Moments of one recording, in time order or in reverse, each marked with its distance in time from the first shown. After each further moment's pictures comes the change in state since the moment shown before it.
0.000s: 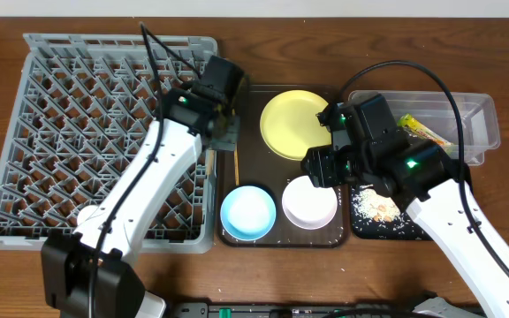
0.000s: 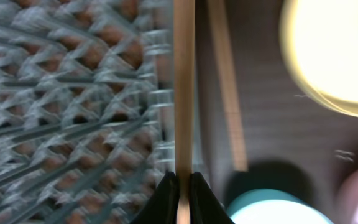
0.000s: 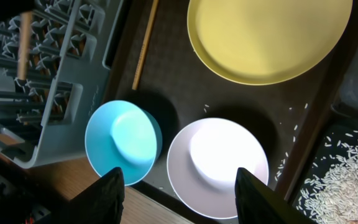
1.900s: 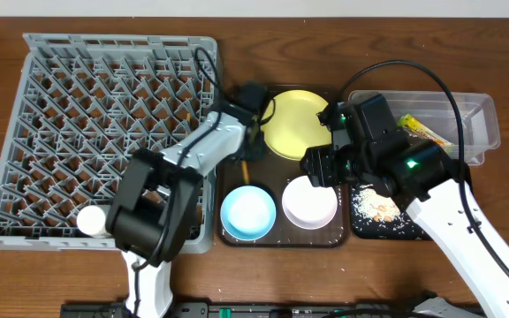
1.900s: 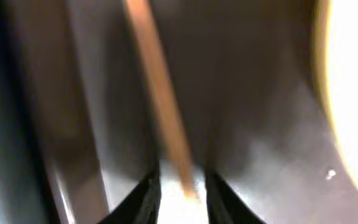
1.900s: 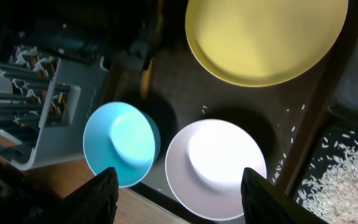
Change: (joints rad) left arm -0.065 0.391 -0.089 0.346 0.091 -0.124; right arm 0.000 0.000 0.000 0.003 0.008 0.000
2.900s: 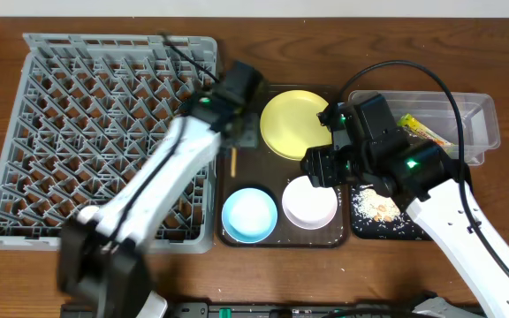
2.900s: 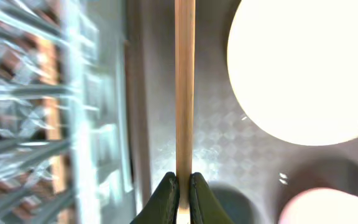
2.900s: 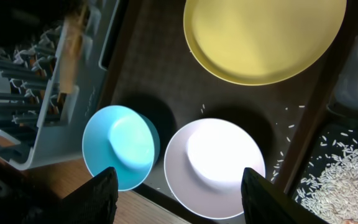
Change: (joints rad) left arm 0.007 -0.338 0.076 -0.220 -0.012 -0.015; right arm 0.000 0.000 0.000 -0.004 0.004 0.000
